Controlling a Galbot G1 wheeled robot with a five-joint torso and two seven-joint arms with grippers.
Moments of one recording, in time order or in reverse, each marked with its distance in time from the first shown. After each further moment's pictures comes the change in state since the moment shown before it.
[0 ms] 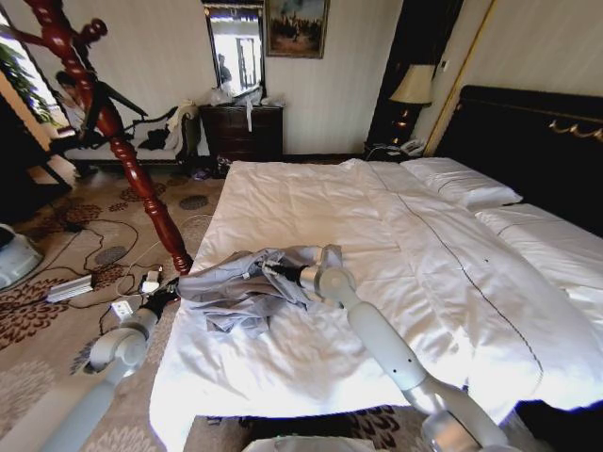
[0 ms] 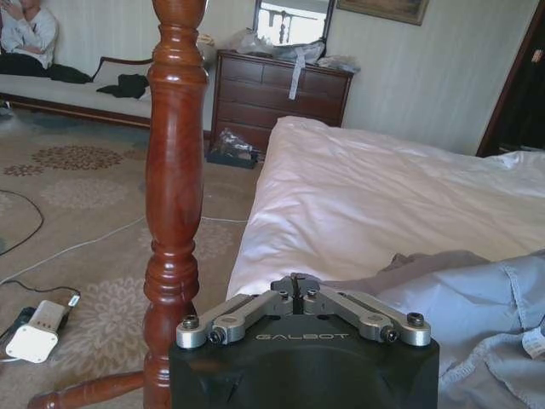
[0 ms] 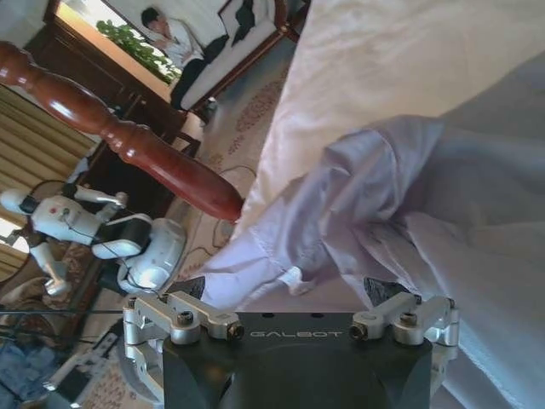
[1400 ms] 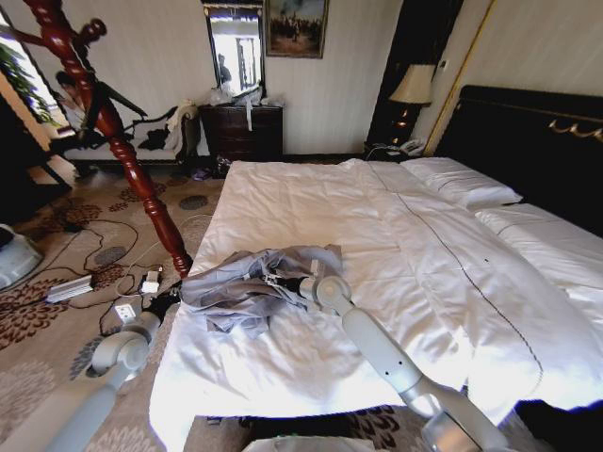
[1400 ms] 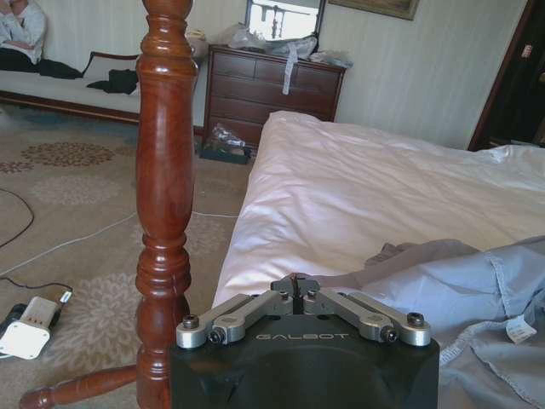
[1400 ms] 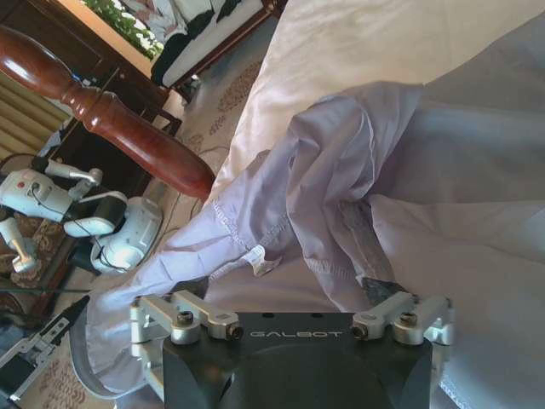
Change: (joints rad) left arm 0.014 -0.005 0.007 -0.010 0.011 -0.003 0.010; right arm 0.011 0.000 -0.037 -0.075 -0.075 -0.015 -0.053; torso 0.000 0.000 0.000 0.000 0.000
